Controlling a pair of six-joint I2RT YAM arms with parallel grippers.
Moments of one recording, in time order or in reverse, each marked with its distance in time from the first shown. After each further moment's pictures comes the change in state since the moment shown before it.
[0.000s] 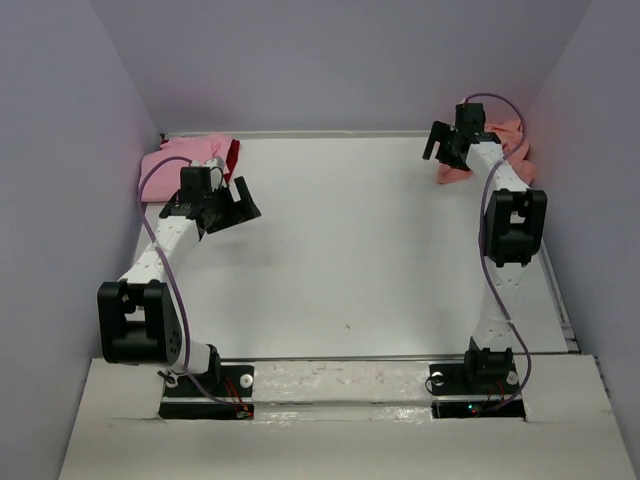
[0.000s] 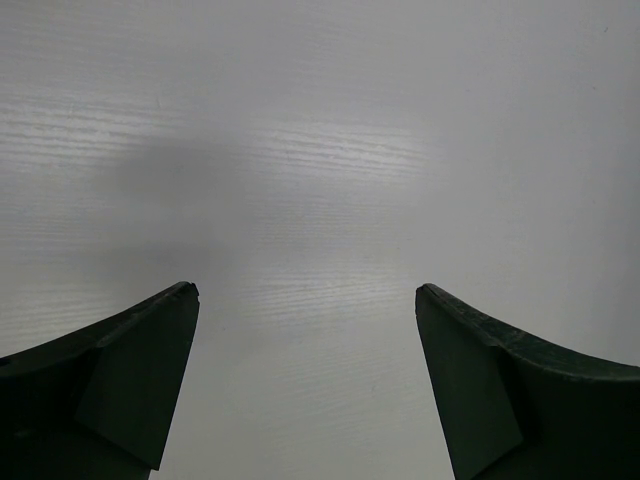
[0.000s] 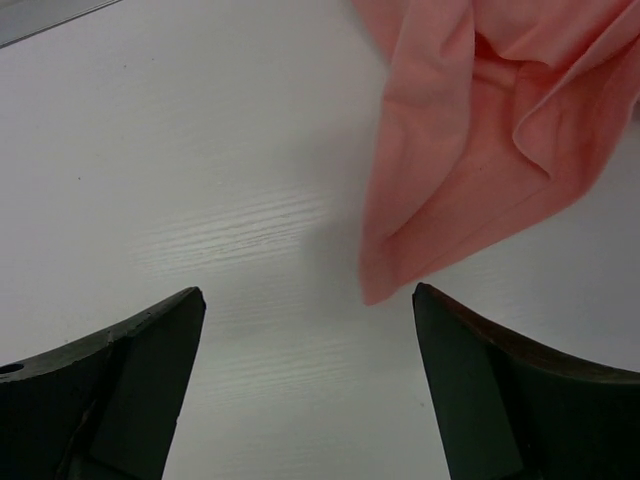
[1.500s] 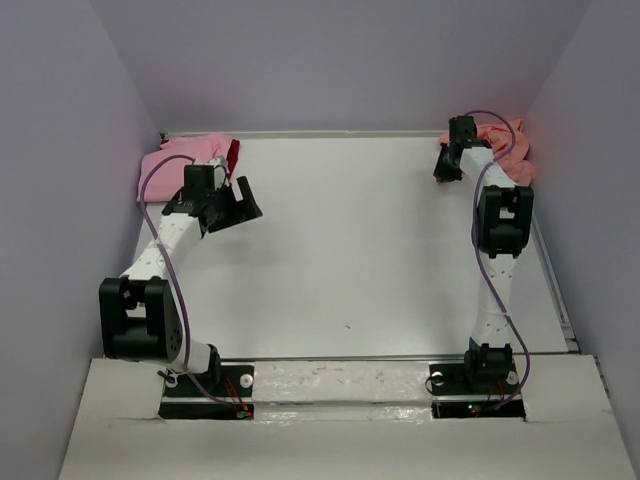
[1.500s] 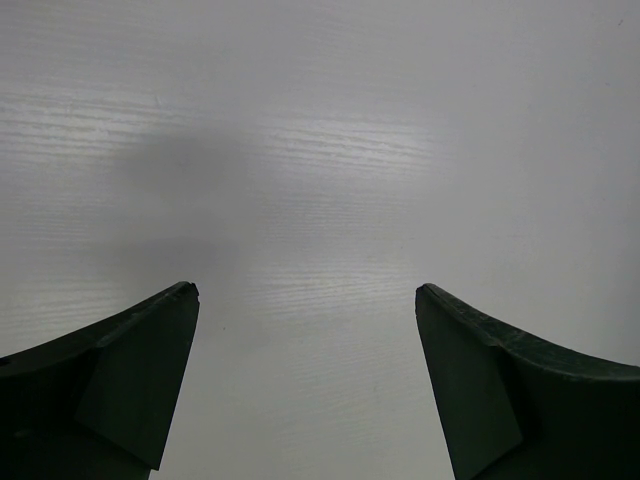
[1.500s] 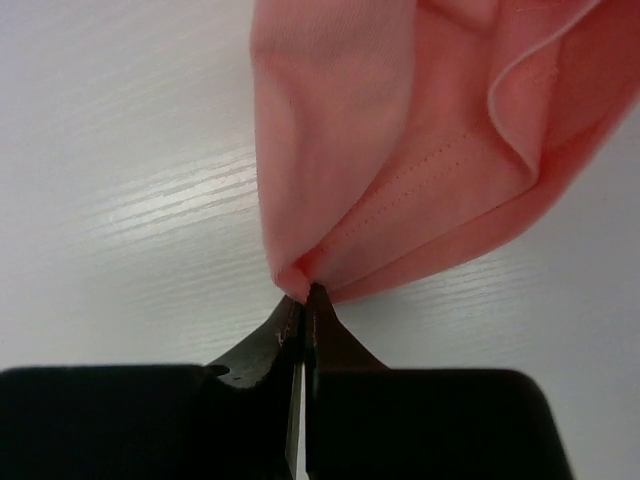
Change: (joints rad) left arm -0.018 0.020 0.021 -0.021 -0.023 0.003; right arm -0.013 0.211 0.125 -0.095 0.043 0.011
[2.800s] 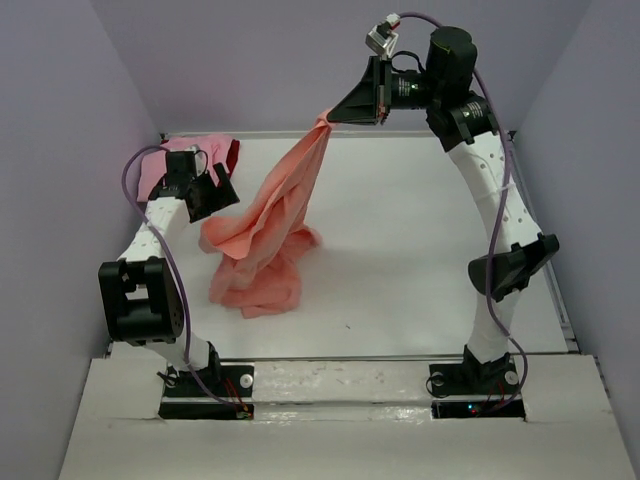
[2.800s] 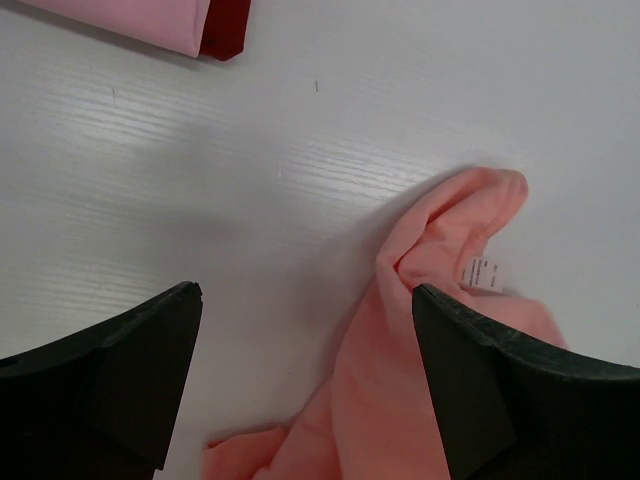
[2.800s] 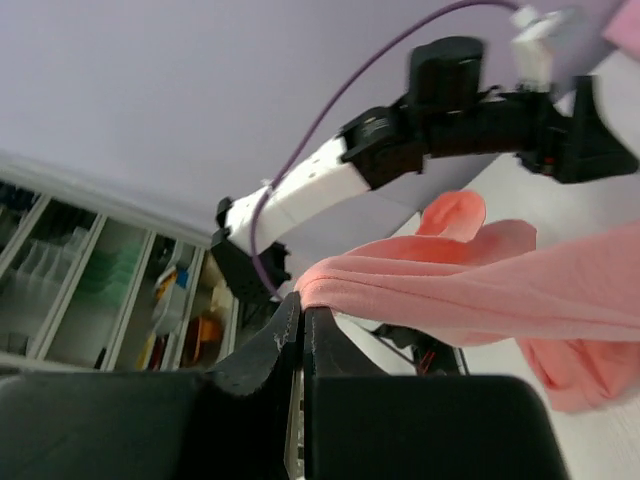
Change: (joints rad) left arm 0.119 0.114 0.143 -0.042 -0.082 -0.012; right arm 0.438 -0.506 0.323 0.180 -1.185 0.671
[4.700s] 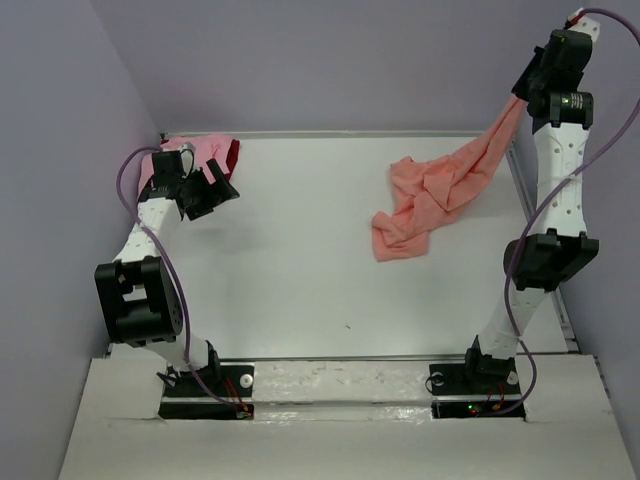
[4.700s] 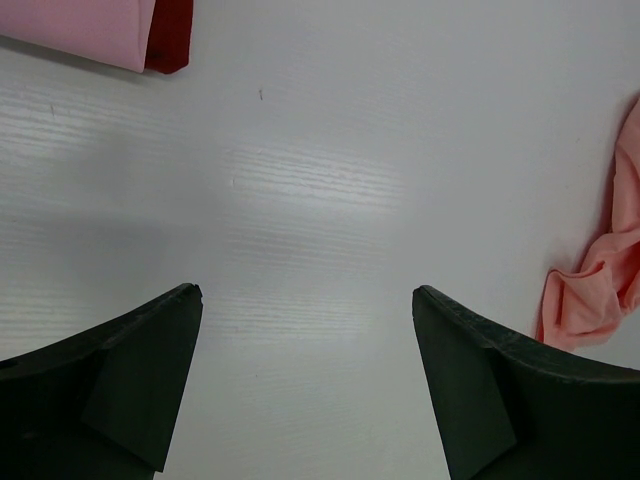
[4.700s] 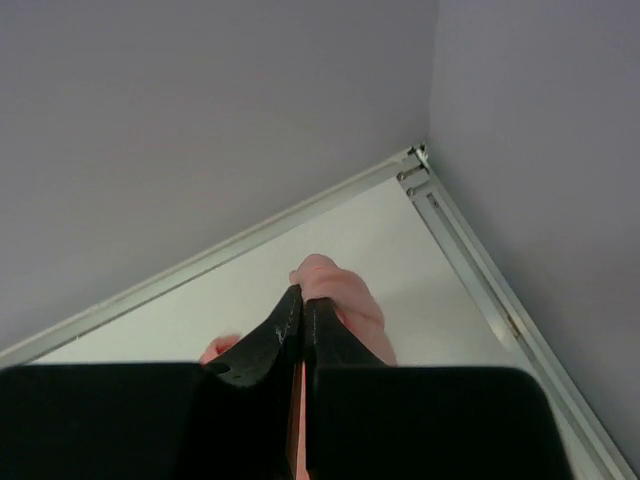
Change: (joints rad) left arm 0.072 0.000 -0.001 0.037 0.200 -0.016; right arm -0.558 0.039 0.013 -0.291 1.376 -0.714
